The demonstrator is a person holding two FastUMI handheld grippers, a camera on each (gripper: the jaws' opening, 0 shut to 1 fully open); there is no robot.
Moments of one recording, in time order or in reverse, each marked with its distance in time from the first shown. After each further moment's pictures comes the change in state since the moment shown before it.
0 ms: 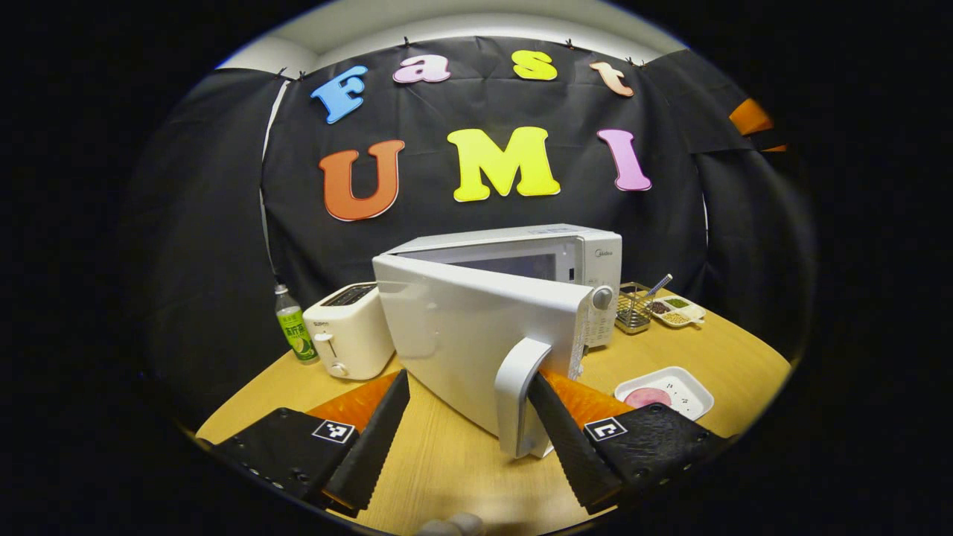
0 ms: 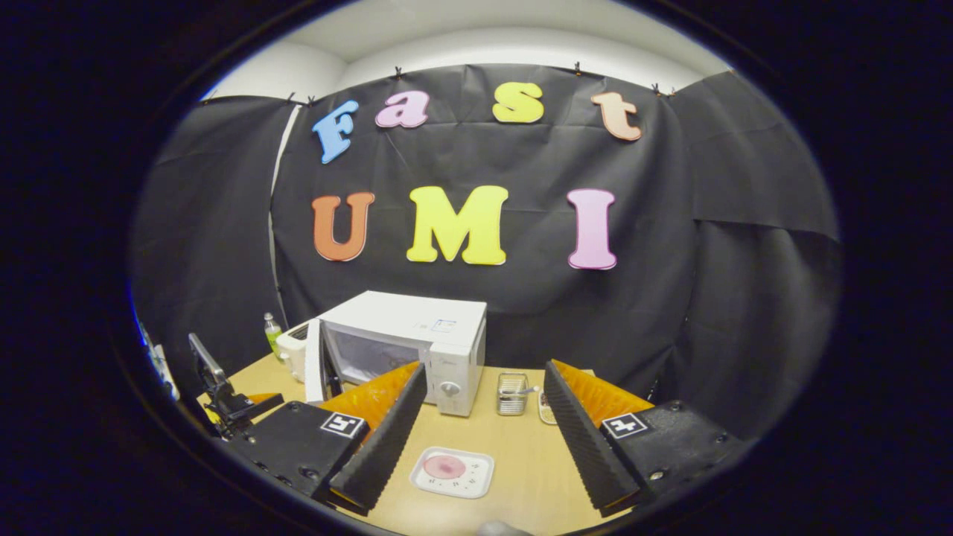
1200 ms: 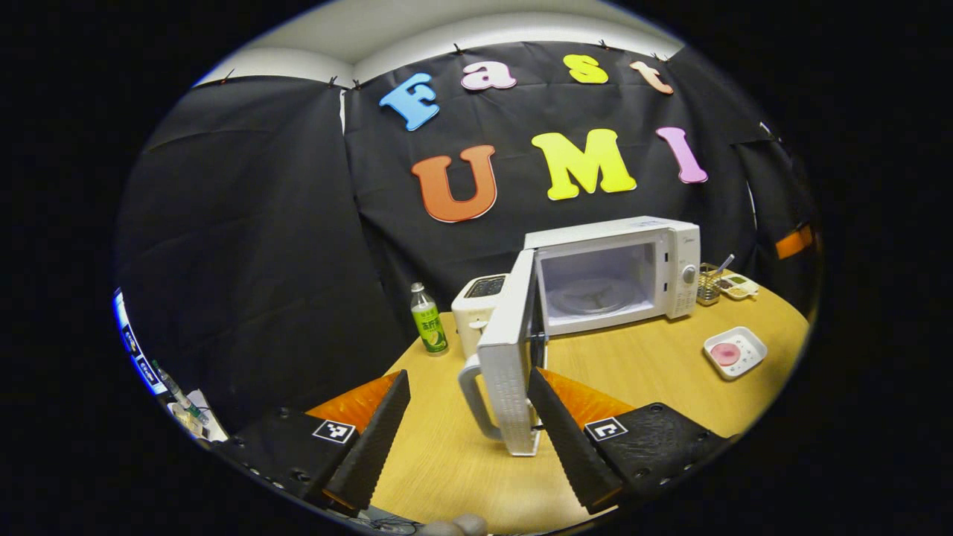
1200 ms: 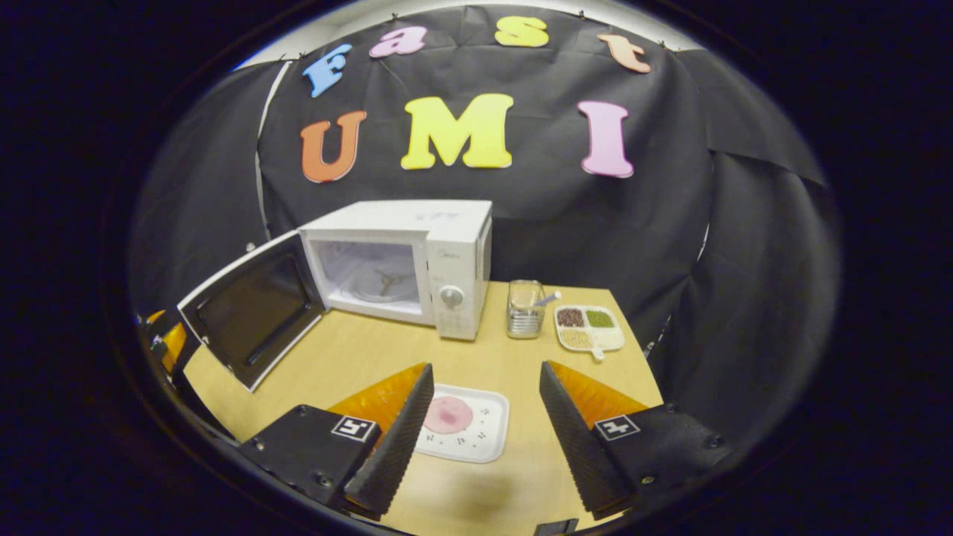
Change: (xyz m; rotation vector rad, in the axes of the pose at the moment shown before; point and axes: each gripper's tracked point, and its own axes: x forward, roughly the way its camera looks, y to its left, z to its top) left arm -0.097 0.149 0.006 0.044 0.014 0.200; right arm 0.065 0.002 -0.179 0.026 0.363 0.010
